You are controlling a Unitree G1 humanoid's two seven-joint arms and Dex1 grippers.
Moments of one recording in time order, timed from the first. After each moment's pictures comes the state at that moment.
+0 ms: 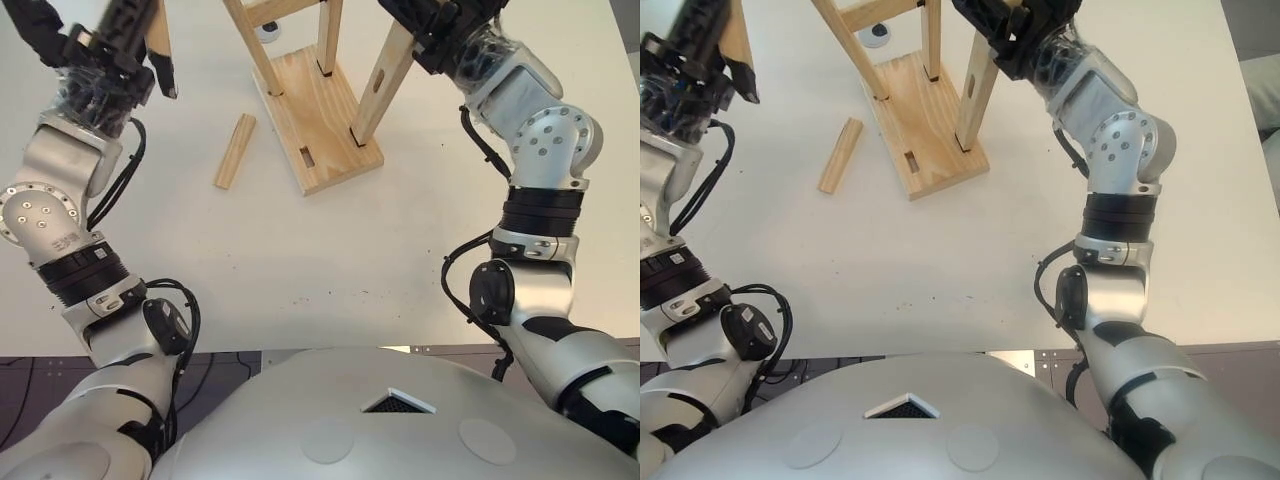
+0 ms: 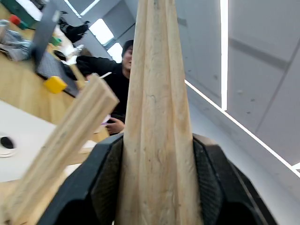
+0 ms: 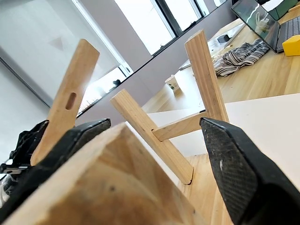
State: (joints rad) left arm -0.33 0.37 0.55 -0.05 -1.49 0.90 -0.27; right arm -0.61 -0.13 -0.21 0.13 0.77 0.78 0.46
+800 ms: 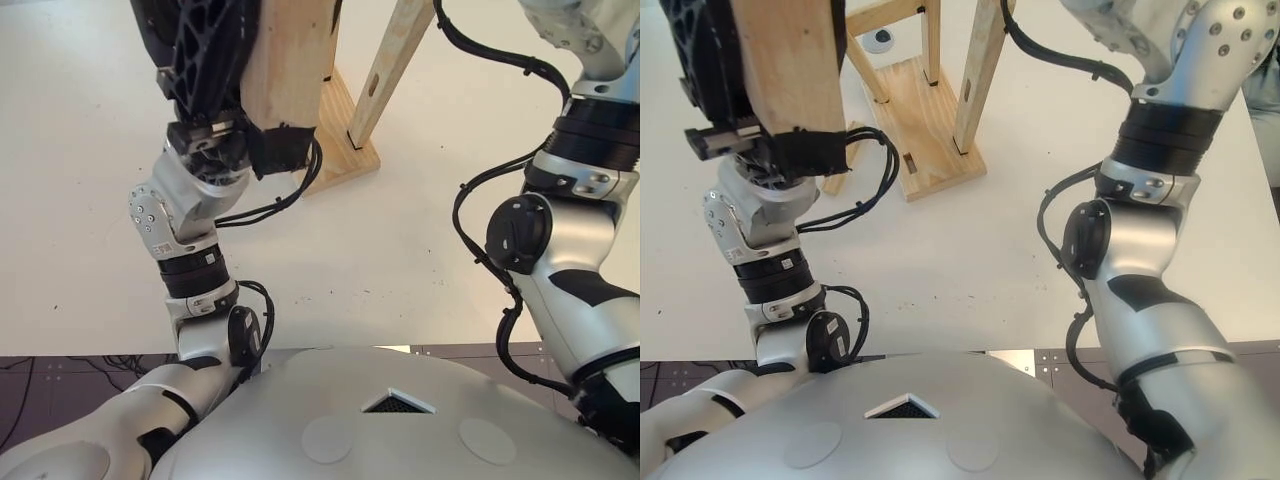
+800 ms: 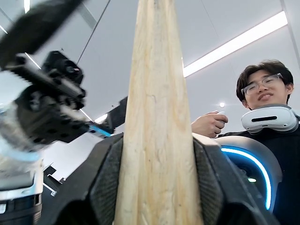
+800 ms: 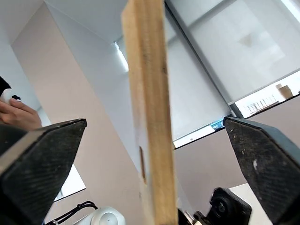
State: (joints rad) left arm -0.30 0.00 0.26 -0.20 -1.97 1.14 -0.42; right arm -0.96 -0.17 -0.32 0.18 1.46 1.20 0.70
